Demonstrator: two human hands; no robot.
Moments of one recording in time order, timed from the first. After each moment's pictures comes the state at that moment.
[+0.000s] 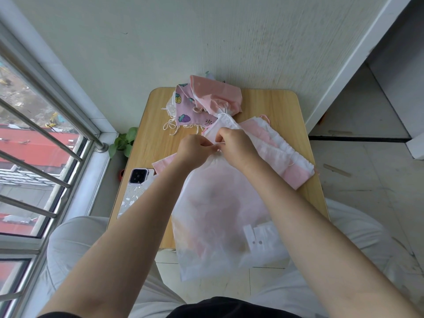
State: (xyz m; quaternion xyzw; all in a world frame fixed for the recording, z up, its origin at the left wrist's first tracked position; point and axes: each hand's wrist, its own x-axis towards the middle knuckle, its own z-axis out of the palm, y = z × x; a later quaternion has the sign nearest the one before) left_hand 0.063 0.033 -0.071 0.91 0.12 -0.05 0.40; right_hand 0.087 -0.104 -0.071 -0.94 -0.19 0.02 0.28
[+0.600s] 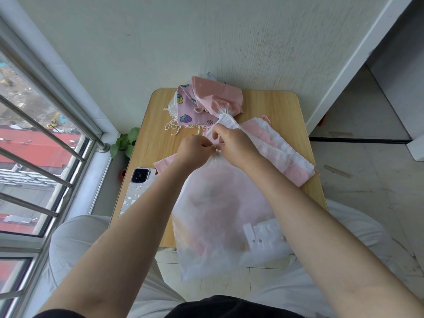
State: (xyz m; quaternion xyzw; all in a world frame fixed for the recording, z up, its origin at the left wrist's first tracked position) left_hand 0.058 0.035 -0.068 0.92 0.10 -0.04 0.37; right_hand 0.081 -0.104 -0.058 -0.93 -0.24 0.03 0.28
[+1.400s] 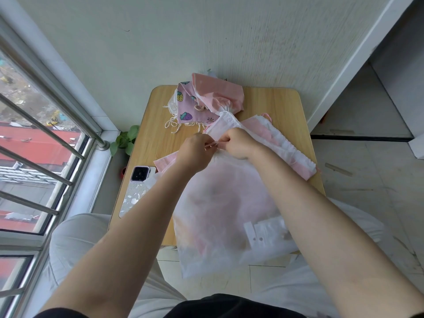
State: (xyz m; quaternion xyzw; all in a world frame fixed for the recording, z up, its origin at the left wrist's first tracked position) left_hand 0.055 0.035 -0.083 0.96 0.03 0.02 0.29; right_hand 0.100 -0.107 -0.059 -0.90 -0.12 0.24 0.34
